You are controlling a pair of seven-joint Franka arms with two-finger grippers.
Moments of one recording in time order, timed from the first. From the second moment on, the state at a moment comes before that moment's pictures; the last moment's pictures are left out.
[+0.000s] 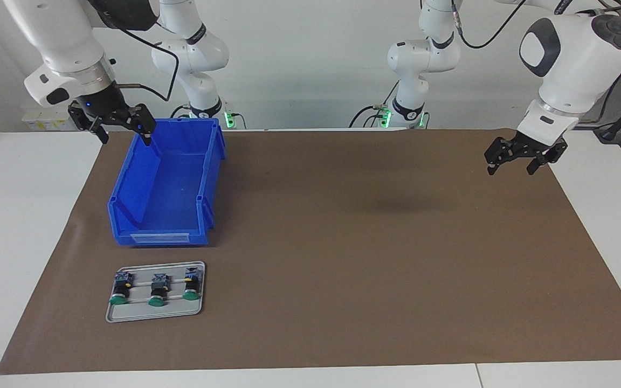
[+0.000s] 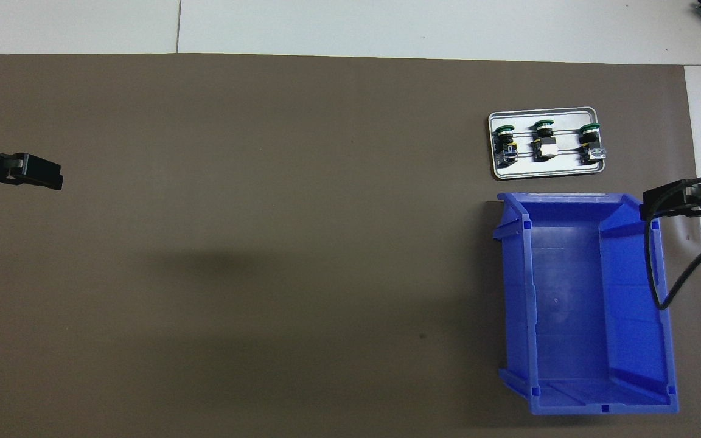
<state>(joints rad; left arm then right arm) -0.03 0.05 0.02 -1.63 0.03 1.71 0.09 0.10 -0.03 -0.11 -1.60 -0.04 1.52 0.05</state>
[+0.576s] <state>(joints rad) -0.03 0.05 0.02 -1.63 0.03 1.71 0.09 0.10 -0.03 -0.11 -1.60 -0.04 1.54 0.05</state>
